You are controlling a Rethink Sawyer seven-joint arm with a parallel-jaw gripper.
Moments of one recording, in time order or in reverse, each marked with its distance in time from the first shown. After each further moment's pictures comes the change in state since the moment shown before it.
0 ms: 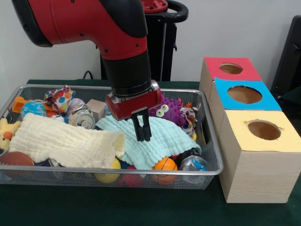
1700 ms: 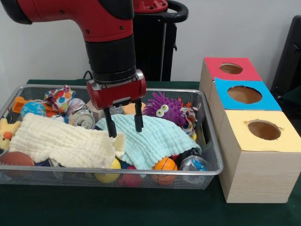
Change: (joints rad) arm 0.000 -0.061 -0.030 -0.030 0.014 0.042 0.000
